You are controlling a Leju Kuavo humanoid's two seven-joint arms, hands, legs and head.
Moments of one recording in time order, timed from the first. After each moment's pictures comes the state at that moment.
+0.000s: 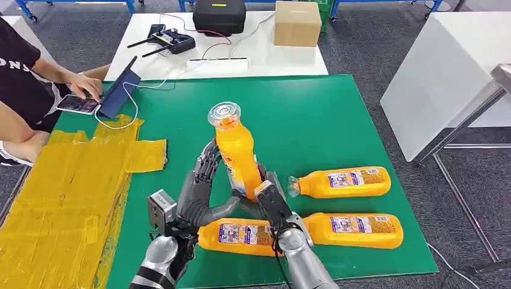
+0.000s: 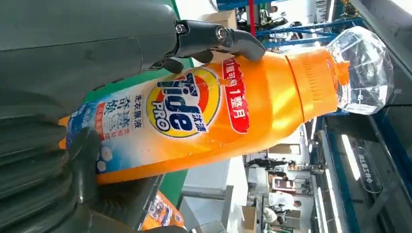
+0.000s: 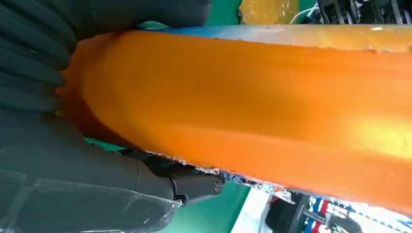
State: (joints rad) left arm -0.14 -0.27 -0.28 -1.29 -0.28 -0.10 -0.51; right arm -0.26 0.34 0.16 -0.92 0.40 0.05 -0.56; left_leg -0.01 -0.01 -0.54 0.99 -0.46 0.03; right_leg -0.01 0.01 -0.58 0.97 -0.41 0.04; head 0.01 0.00
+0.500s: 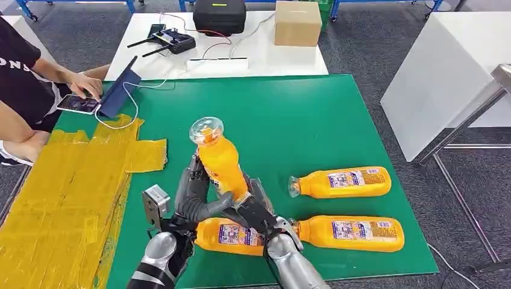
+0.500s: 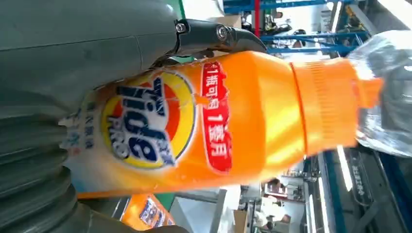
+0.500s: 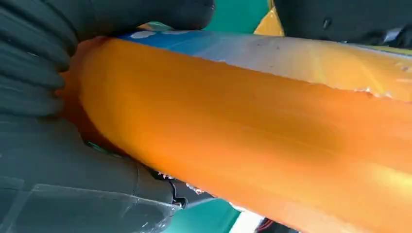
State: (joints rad) left arm -0.17 -0.27 -0.26 -1.24 -0.21 -0.10 -0.51; right arm -0.26 0.35 0.27 -0.87 0.47 0.01 -0.58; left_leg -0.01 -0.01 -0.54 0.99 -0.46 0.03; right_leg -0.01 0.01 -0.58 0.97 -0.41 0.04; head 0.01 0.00
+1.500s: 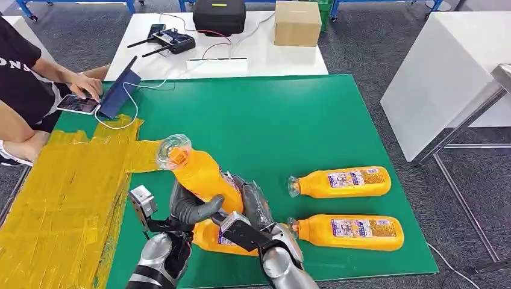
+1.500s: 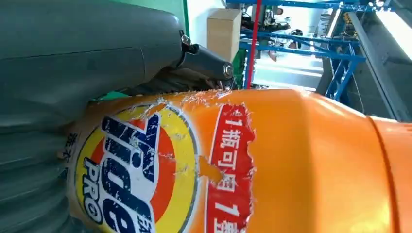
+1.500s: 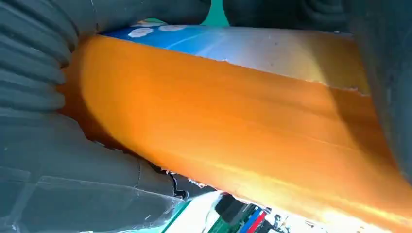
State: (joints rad) left arm -0.15 -0.28 -0.19 -1.24 -0.10 -0.14 -0.50; right arm -0.14 0.32 0.40 -1.12 0.56 -0.12 -0.54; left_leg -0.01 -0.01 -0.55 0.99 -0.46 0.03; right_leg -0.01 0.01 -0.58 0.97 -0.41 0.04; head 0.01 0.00
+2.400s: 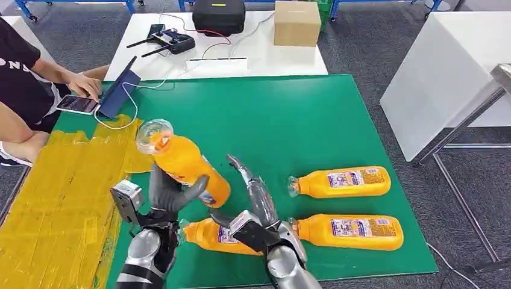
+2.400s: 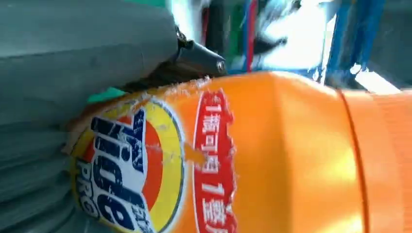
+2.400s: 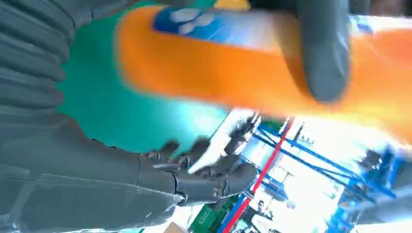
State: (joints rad) left arm -0.14 -0.28 -0.14 -1.40 -0.32 0.12 -0.49; right arm -0.09 0.32 0.38 -1.27 0.46 -0.07 -0.56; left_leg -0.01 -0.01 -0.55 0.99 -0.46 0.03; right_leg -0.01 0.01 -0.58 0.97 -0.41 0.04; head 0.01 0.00
